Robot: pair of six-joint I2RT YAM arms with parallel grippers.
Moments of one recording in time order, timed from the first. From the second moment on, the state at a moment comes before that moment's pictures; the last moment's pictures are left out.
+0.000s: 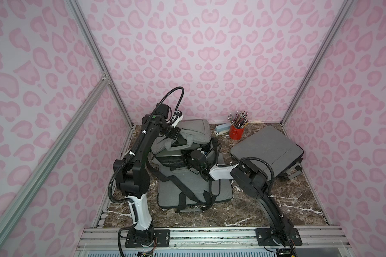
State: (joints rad) left arm -0.19 1.93 1.93 -1.03 0.27 0.30; right arm 0.86 2.32 1.43 0.59 0.15 1.80
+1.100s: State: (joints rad) left arm -0.20 1.97 1.97 -1.03 0.34 0.25; right arm 0.82 2.40 1.57 0.57 0.26 1.89
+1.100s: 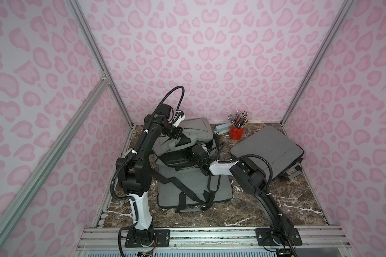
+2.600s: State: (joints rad) left arm -0.21 2.03 2.06 -1.06 0.34 0.23; right arm 0.79 2.70 2.01 0.55 0.12 1.81
